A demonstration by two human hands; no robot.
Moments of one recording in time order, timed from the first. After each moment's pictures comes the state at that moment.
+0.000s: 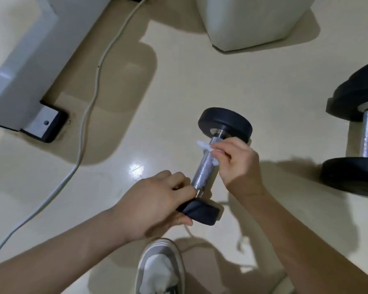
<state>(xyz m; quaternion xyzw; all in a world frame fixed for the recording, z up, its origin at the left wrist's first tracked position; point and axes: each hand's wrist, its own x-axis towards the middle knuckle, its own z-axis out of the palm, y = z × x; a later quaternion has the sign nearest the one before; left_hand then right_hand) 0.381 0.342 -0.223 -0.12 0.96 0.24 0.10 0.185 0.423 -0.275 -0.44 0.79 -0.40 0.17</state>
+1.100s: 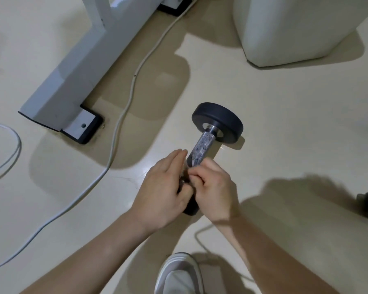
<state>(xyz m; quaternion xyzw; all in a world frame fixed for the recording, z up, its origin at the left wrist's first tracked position) 0.391 0.317 -0.241 -0.42 0.85 0.31 -0.02 0.265 0.379 -0.278 -0.53 0.73 -0.35 0.24</state>
